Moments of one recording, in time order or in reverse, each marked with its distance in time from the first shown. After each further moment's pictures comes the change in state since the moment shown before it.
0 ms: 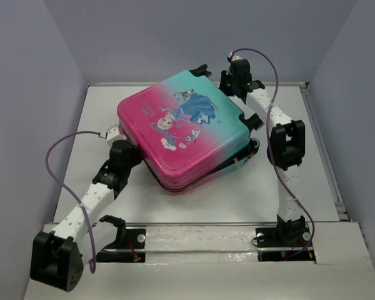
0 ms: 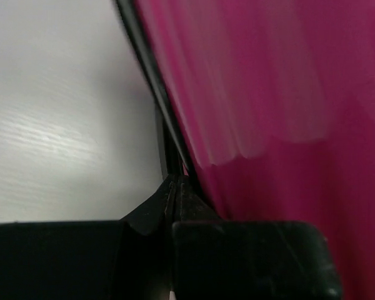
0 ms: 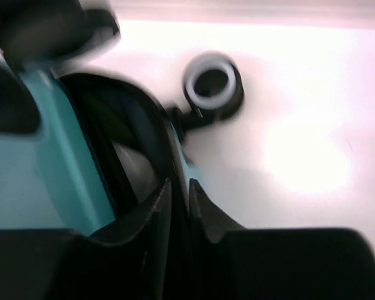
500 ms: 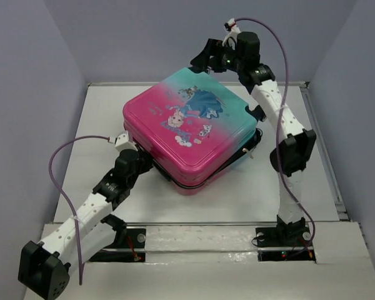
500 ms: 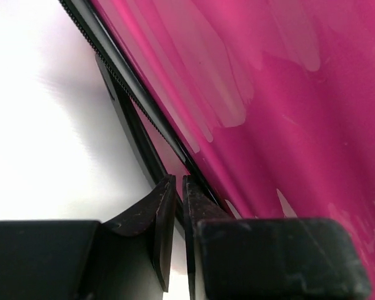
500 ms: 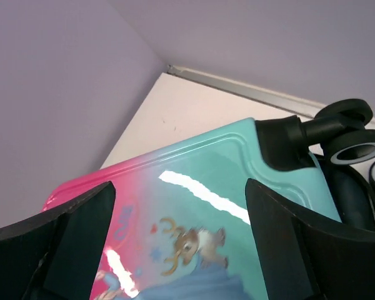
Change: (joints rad) left arm -0.289 -0.257 -0.100 -0.088 -0.016 -0.074; right arm 0.053 0.092 0.504 0.051 -0.435 0.207
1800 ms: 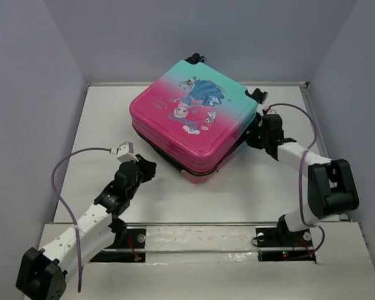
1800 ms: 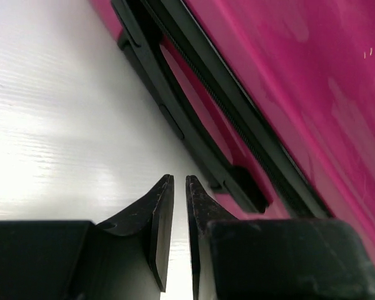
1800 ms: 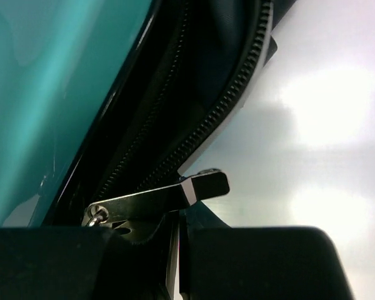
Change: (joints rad) left arm -0.013 -0.090 -0.167 0.137 0.034 -0.035; right arm -0.150 -0.805 -1.667 0.331 0.434 -0.023
